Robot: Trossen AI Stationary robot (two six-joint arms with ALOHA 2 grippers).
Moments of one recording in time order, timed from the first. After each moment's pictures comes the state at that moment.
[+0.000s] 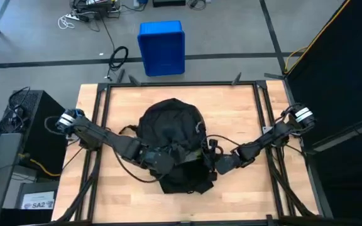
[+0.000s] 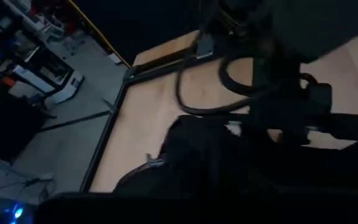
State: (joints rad) left arm -0.43 1.63 1.50 -0.43 -0.78 0.09; right arm 0.49 1.66 0.67 0.27 0.57 0.18
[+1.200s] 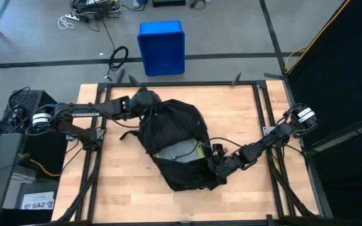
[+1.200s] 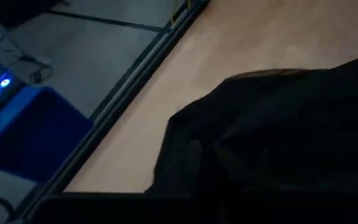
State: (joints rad) left arm 0.30 1.25 0.87 -0.21 -0.41 -0.01; right arm 0.55 1.67 0.67 -0.02 0.35 0.34
